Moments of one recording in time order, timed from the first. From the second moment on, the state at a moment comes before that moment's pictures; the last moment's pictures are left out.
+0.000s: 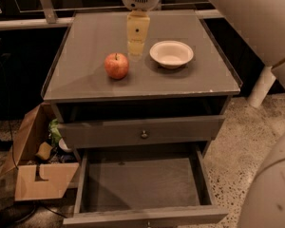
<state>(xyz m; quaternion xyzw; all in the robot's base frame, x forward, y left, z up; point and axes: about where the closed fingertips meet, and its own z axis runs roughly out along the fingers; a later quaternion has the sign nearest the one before) 0.625 -0.008 0.997 -0.68 0.71 -0.09 0.18</state>
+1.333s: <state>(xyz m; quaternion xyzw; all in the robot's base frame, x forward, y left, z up) 0.661 0.017 0.964 -0.67 0.71 -0.03 0.21</state>
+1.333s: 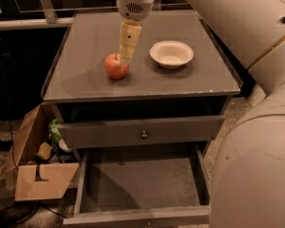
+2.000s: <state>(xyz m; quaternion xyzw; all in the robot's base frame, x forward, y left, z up) 0.679 0.036 0.938 -0.69 0.69 -0.04 0.21</state>
